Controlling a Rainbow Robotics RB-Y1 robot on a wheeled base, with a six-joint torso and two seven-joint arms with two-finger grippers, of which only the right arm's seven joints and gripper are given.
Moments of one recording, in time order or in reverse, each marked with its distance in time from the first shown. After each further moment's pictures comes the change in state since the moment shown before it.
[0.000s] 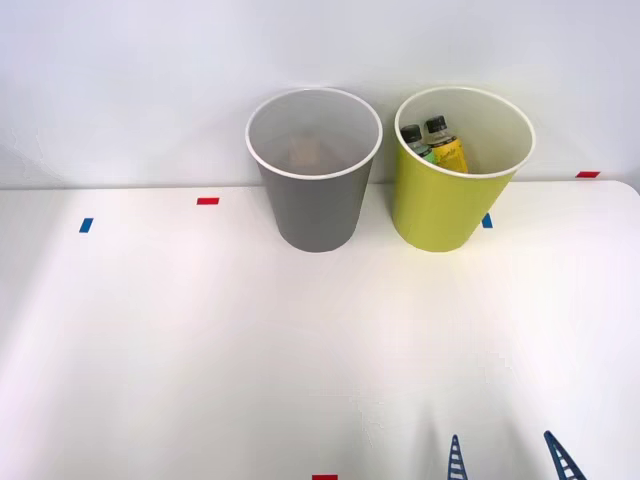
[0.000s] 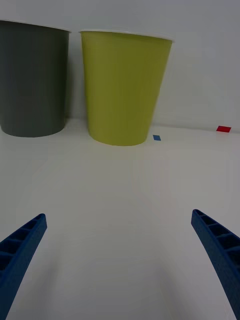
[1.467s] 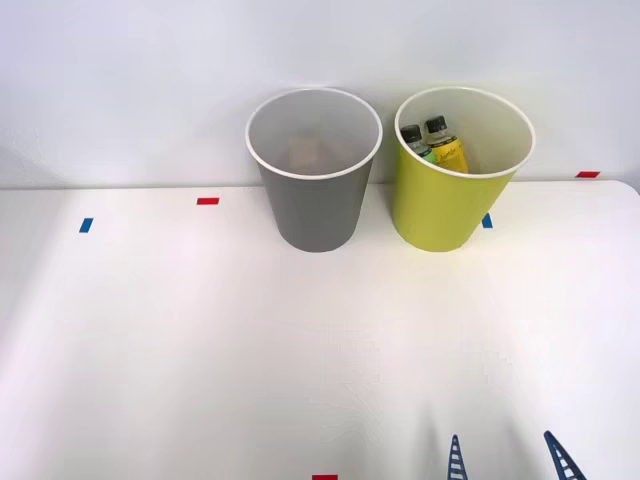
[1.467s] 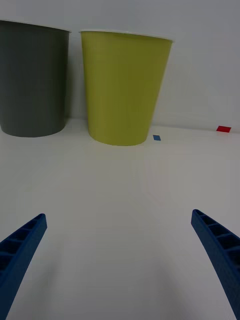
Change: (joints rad) arm 0.000 0.000 0.000 0.000 0.000 0.000 0.000
